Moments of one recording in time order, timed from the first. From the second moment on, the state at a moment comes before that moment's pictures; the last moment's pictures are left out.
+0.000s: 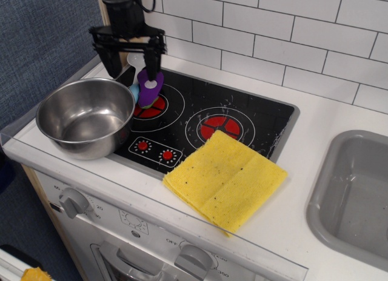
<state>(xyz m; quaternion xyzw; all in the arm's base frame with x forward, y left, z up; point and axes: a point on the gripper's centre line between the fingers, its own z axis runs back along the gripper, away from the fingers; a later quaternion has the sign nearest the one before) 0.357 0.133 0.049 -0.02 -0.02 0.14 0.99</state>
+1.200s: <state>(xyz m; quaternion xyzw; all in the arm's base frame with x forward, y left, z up) 0.351 0.110 0.005 0.02 0.00 0.14 0.99</state>
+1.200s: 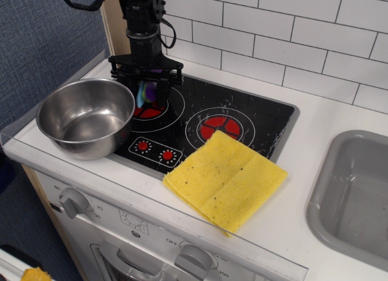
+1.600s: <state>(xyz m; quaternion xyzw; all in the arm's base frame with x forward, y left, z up) 0.344 0.101 0.044 0.01 -0.03 0.11 0.99</state>
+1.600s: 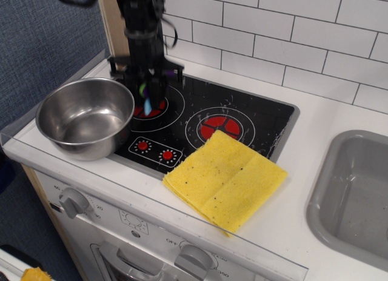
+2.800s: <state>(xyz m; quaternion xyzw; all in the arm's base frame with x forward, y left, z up) 0.286 -0.011 0.068 0.02 -0.05 -0.15 0.99</state>
